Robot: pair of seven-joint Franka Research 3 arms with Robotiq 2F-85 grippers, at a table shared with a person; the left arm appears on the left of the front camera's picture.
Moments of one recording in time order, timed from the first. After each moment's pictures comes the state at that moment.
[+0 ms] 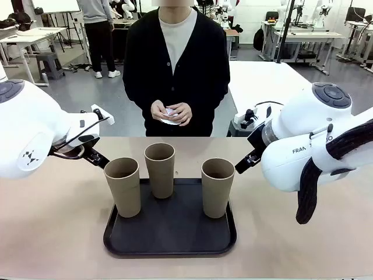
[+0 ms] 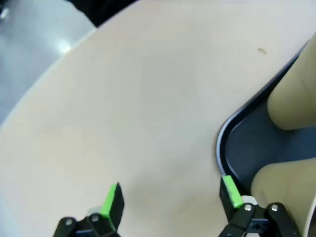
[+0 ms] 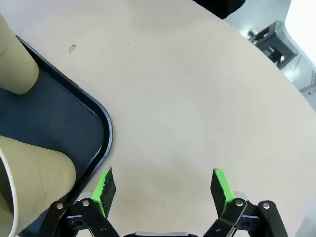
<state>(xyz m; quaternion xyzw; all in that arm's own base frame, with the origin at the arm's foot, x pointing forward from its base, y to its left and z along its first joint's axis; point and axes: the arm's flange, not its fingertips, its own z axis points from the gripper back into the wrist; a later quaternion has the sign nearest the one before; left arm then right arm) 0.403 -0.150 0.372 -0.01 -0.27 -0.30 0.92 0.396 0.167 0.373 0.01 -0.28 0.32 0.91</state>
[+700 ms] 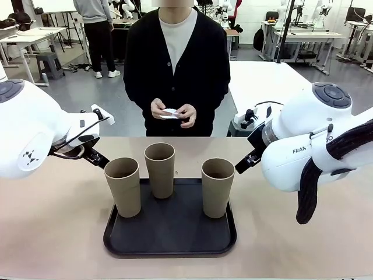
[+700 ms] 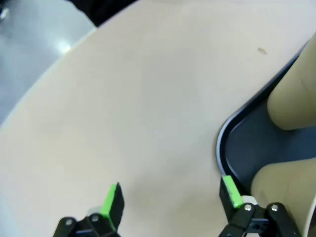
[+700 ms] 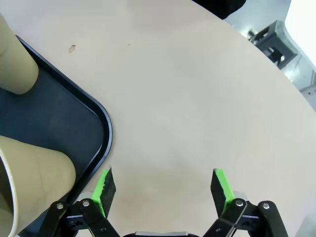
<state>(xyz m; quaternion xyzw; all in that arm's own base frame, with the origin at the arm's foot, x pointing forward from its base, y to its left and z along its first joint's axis) 0.403 -0.150 0.372 -0.01 -0.27 -0.30 0.92 0.396 0.167 0.373 0.01 -0.28 0.32 0.91</state>
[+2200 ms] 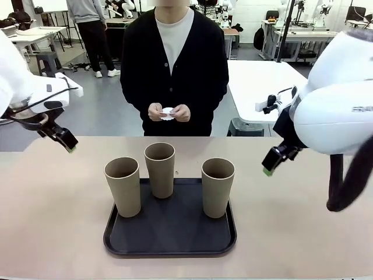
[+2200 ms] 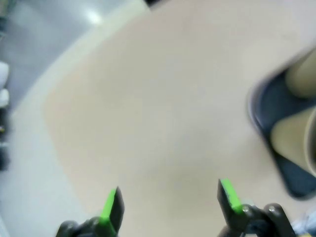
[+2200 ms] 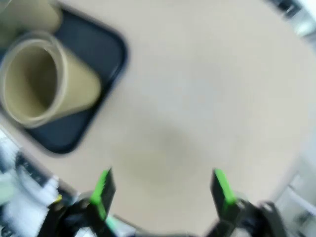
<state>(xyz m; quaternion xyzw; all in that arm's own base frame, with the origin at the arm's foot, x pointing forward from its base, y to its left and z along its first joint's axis) 0.363 -0.112 0.479 0.07 -0.20 -0.25 0.94 0.319 0.146 0.465 -0.02 -0.12 0.31 0.94</state>
